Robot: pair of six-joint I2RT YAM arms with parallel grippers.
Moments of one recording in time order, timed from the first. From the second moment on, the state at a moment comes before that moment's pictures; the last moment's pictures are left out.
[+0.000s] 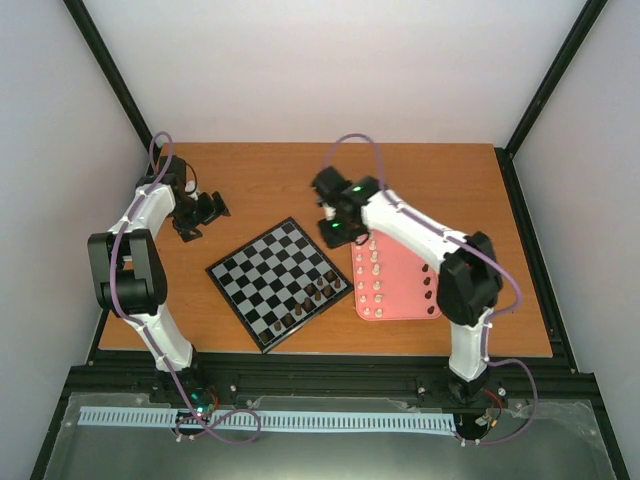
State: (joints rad) left arm 0.11 1.80 1.39 -0.86 0.30 -0.47; right arm 0.67 1.90 1.67 -1.05 0.03 0.26
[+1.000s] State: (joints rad) left arm 0.11 1.76 1.38 -0.85 0.30 -0.47; right arm 1.03 2.17 1.84 -1.17 -0.05 0.29
